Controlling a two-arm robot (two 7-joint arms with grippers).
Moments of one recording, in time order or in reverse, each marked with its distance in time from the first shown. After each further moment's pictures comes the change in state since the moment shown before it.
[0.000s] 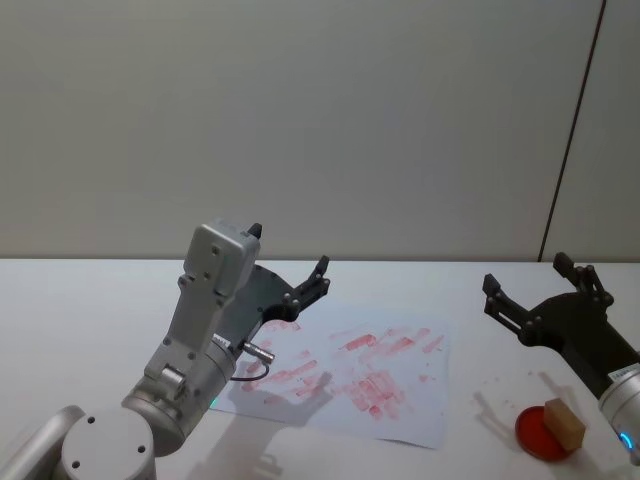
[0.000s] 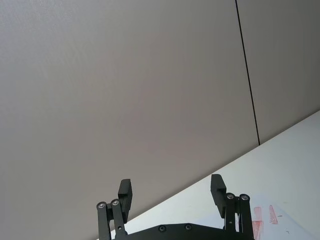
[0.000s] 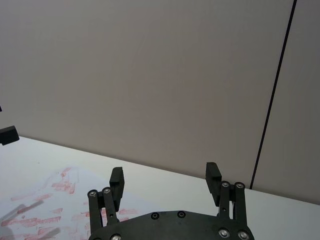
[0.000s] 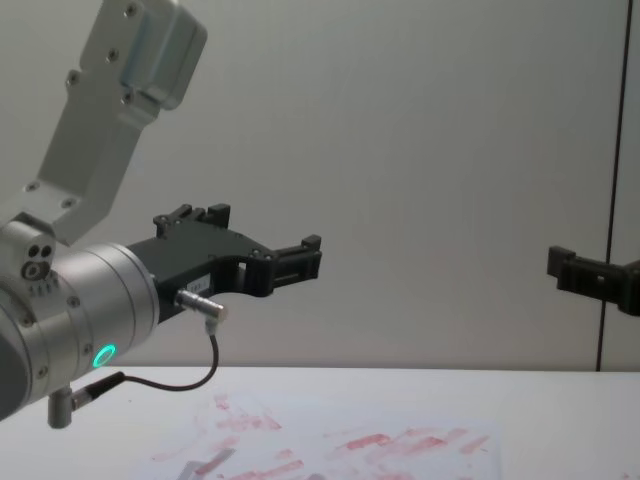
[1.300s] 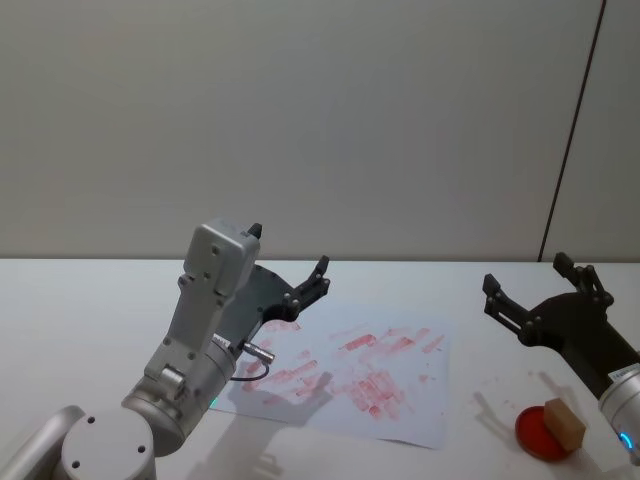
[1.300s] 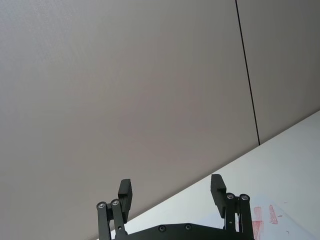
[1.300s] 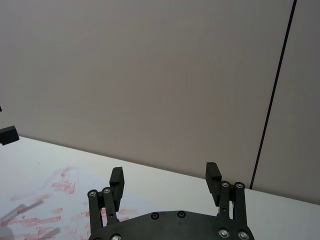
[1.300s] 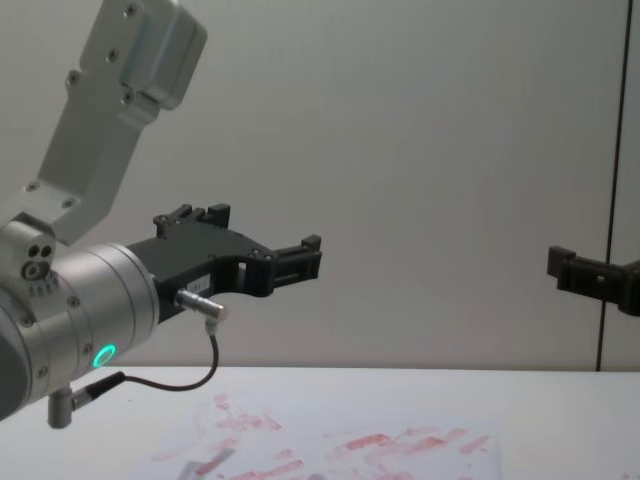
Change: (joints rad) left arm 0.000 0.000 0.000 0.000 0.000 0.000 0.000; right arm 0.000 0.000 0.000 0.000 0.000 0.000 0.000
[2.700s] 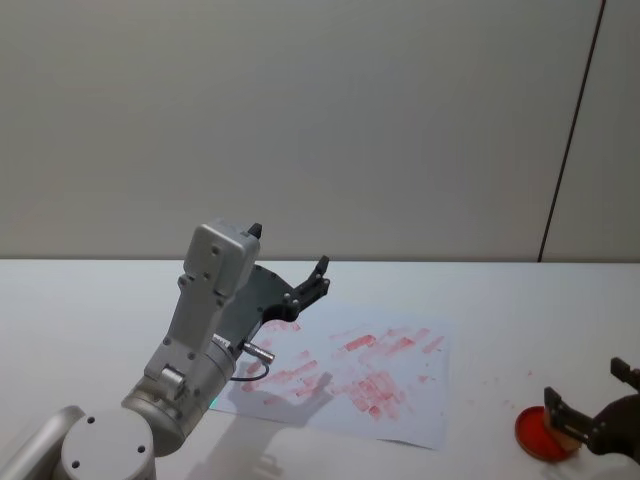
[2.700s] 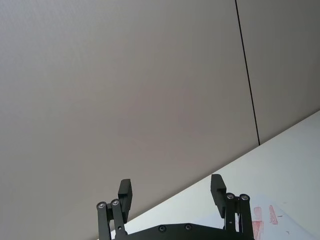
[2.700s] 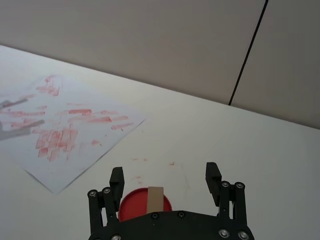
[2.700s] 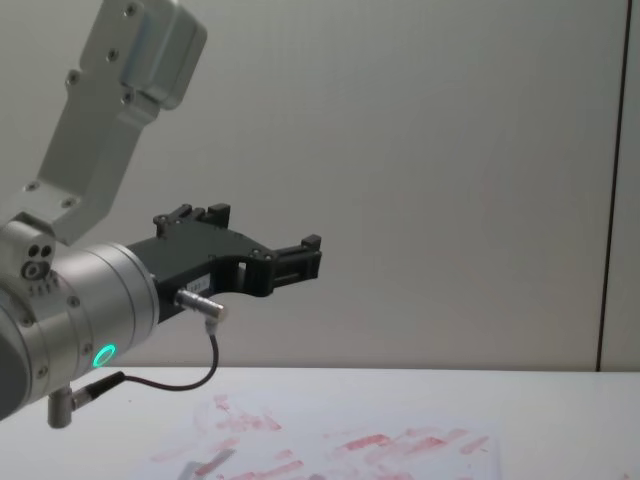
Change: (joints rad) left arm 0.000 0.000 0.000 0.000 0.000 0.000 0.000; right arm -0.224 0.197 0.087 -0.102 0.059 0.145 0.025
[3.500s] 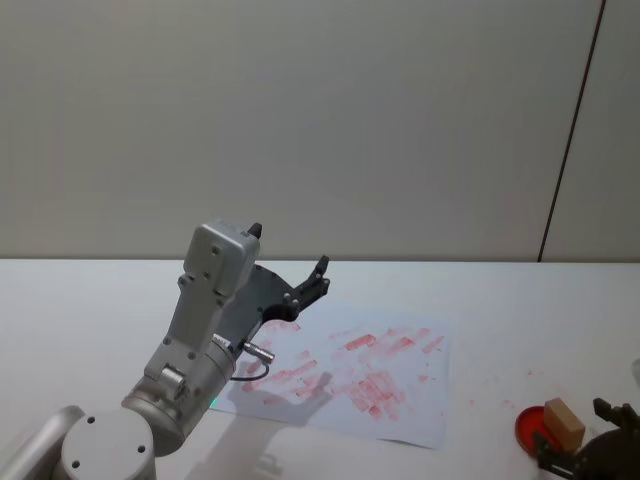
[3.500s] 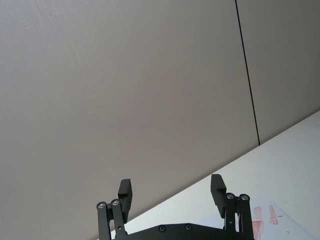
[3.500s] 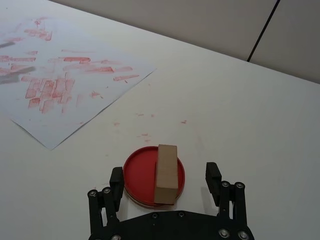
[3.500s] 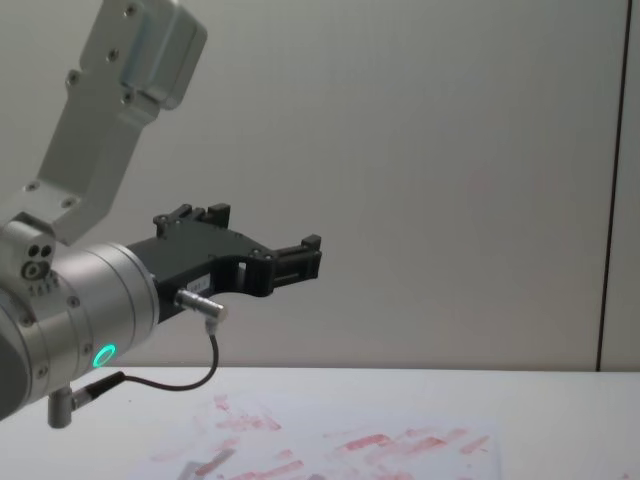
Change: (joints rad) left arm 0.000 0.000 0.000 0.000 0.000 0.000 0.000; right arm 0.033 -0.035 -0.034 0.051 -0.084 0.148 0.036
